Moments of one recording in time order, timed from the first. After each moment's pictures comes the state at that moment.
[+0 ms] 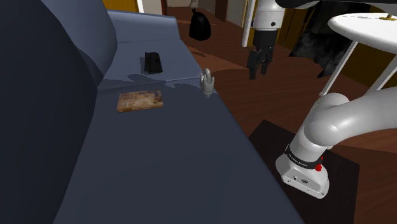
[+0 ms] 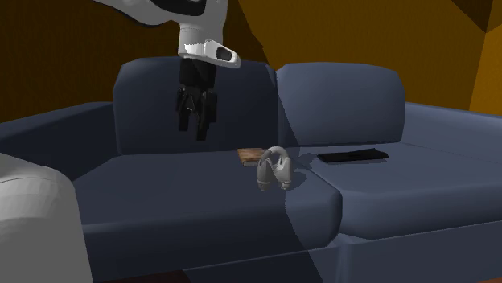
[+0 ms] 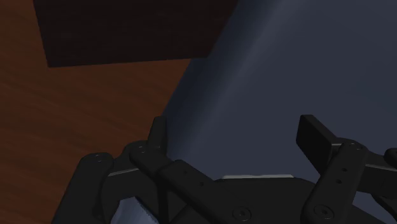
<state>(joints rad) 0.00 -0.82 0.01 -2.41 0.12 1.47 0.05</state>
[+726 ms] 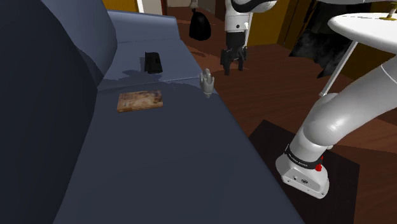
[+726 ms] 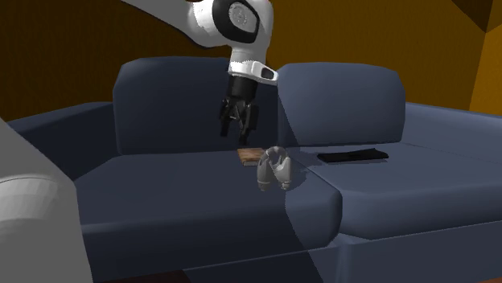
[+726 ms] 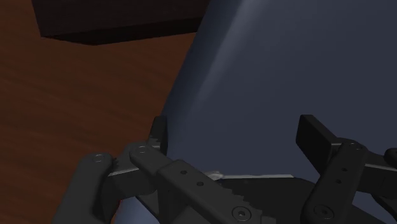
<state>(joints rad) -0.03 -0.41 0.01 -2.18 0.12 1.57 0.09</state>
